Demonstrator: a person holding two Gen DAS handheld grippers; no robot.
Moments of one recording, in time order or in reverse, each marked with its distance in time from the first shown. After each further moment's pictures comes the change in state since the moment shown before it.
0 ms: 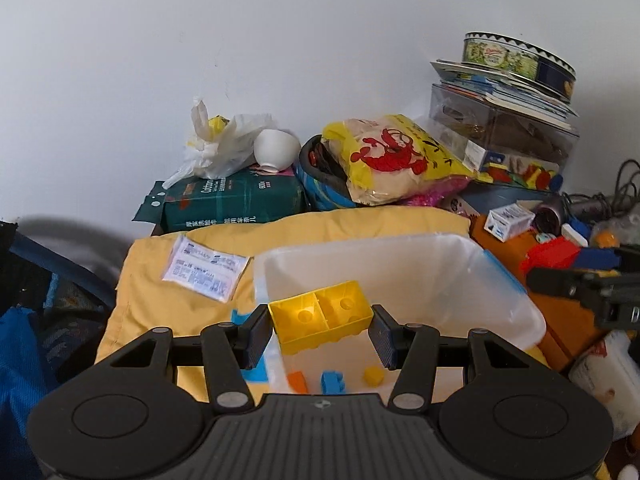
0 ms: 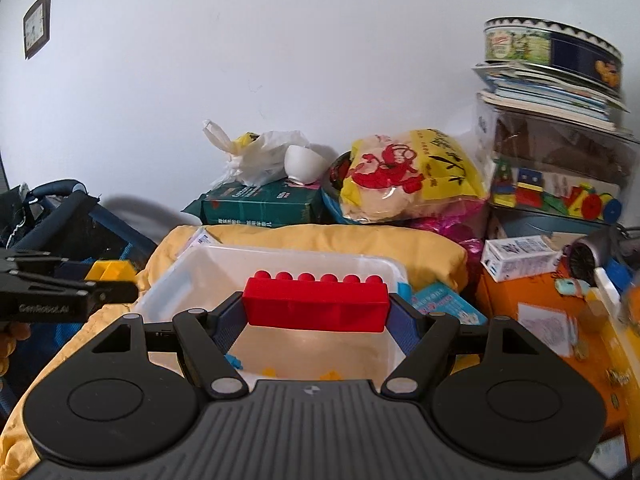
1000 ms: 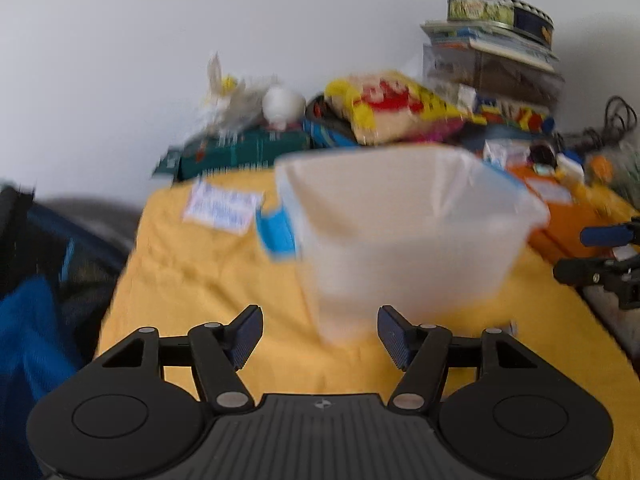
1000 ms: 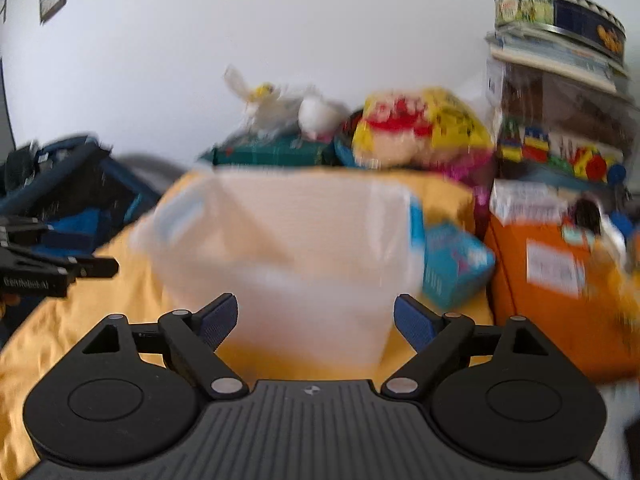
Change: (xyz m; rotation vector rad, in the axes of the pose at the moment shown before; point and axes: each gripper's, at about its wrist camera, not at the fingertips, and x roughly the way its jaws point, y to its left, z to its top) left arm -0.033 0.018 -0.107 0.060 0.046 0.018; right arm -0.019 0.009 -0.078 -0.049 0.081 0.011
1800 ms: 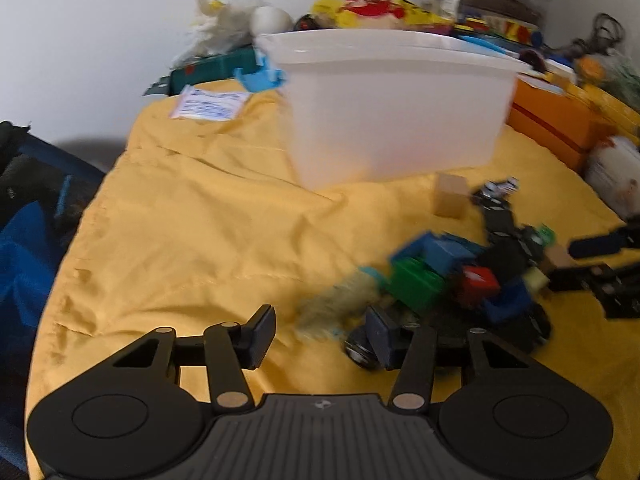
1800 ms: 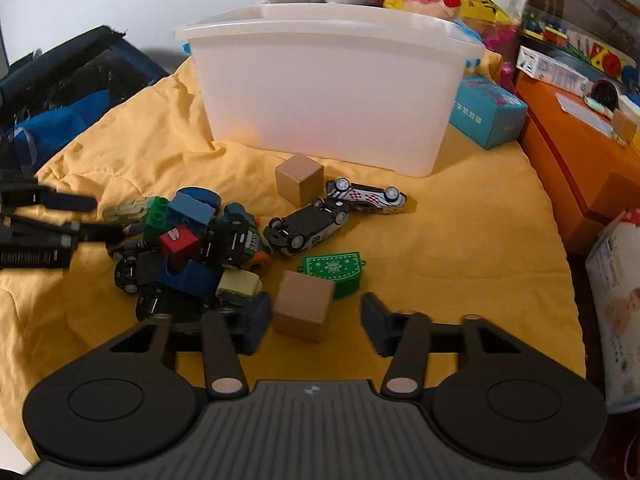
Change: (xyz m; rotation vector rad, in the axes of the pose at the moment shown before) left arm 0.015 -0.013 -0.089 0.043 0.132 0.029; right arm 0.011 0.047 -0.107 -0.030 0.237 -0.015
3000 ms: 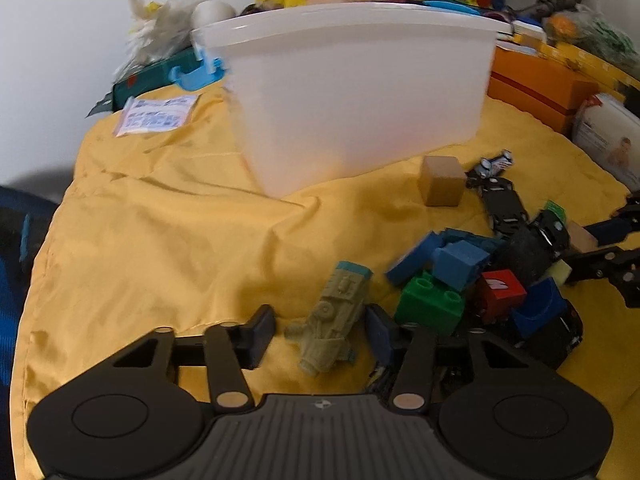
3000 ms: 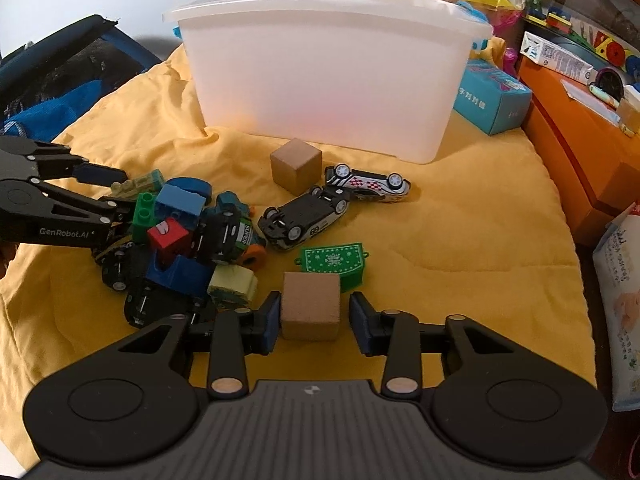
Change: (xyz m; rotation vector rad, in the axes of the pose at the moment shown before) left arm 0.041 -0.006 0.013 0.173 0.025 -0.096; right arm 0.014 0.001 0.001 0.012 0.047 0.004
